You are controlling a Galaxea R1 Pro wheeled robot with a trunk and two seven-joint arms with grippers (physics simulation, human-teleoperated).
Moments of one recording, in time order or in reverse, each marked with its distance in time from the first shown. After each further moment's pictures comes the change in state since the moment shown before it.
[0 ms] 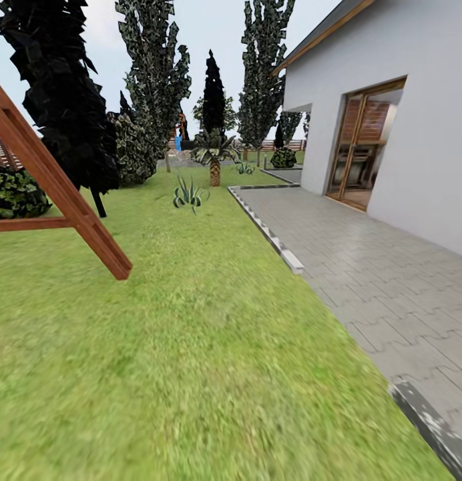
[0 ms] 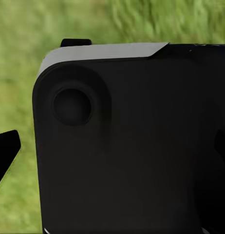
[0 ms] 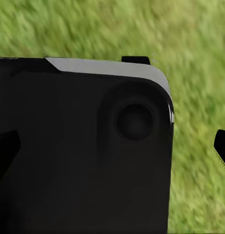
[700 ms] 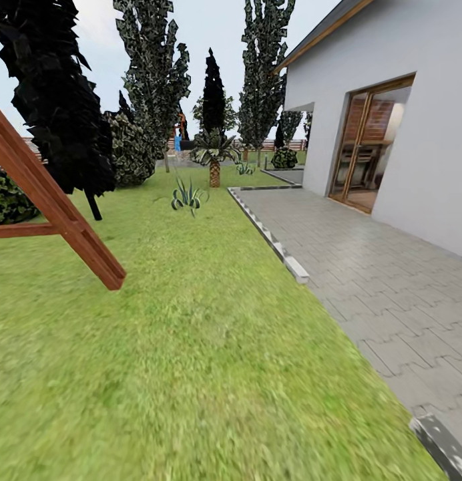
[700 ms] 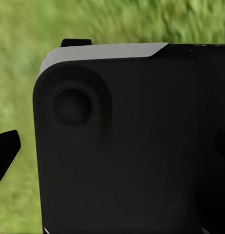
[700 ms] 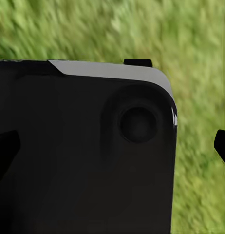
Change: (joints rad) left arm 0.000 0.000 0.000 0.000 0.000 0.000 0.001; right arm 0.000 0.005 0.001 -0.005 0.000 -0.001 0.000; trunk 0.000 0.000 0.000
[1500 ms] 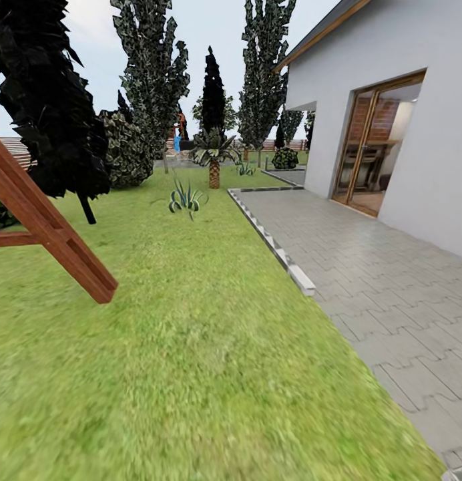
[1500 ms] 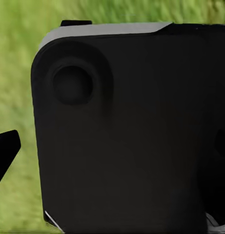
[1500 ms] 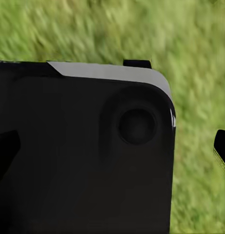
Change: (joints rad) left arm 0.000 0.000 0.000 0.041 0.000 0.000 0.004; right arm 0.000 -0.002 0.000 -0.002 0.000 -0.001 0.000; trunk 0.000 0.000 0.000
